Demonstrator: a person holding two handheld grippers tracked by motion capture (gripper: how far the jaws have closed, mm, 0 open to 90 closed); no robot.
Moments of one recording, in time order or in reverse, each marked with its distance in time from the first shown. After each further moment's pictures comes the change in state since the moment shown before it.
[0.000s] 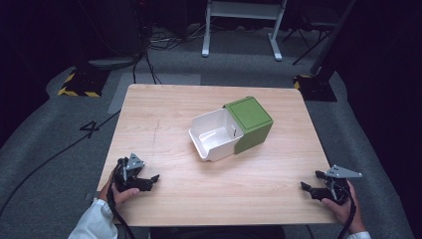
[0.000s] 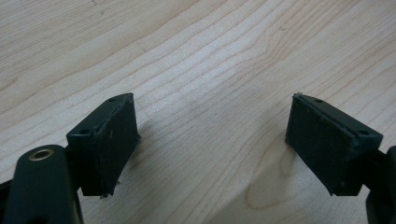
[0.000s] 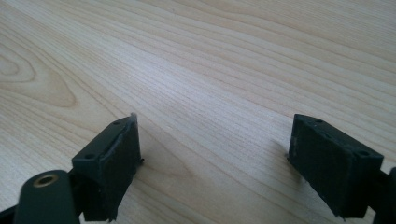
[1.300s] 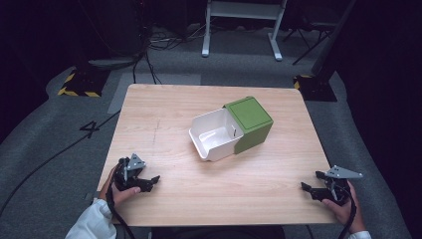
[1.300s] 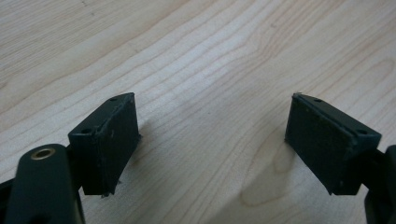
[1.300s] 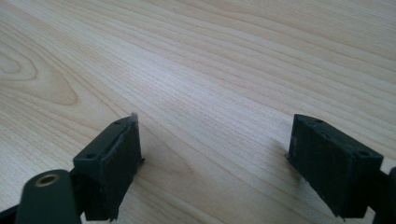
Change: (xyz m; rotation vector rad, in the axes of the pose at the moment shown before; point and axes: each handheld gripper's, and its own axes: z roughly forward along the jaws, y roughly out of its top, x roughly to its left) left arm 0.001 0.000 0.000 -0.003 -0.019 0.015; right arm 0.000 -0.001 -0.001 0.000 0.001 0.001
